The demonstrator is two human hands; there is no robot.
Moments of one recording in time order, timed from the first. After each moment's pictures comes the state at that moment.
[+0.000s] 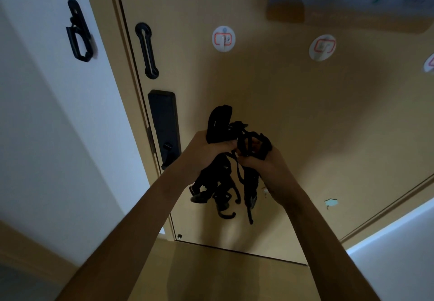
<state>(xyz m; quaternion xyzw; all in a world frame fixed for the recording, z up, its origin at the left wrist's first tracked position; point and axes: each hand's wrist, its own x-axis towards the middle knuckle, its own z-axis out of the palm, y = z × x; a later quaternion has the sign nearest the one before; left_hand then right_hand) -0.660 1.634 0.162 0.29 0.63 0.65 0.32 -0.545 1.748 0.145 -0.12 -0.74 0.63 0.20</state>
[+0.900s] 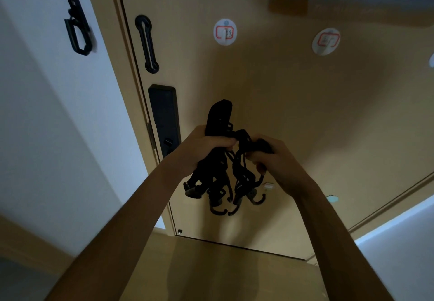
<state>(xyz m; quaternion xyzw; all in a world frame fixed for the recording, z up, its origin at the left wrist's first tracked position) -0.672 1.629 0.163 0.29 0.66 0.59 0.36 -0.542 1.760 0.149 -0.17 -0.78 0.59 0.15</state>
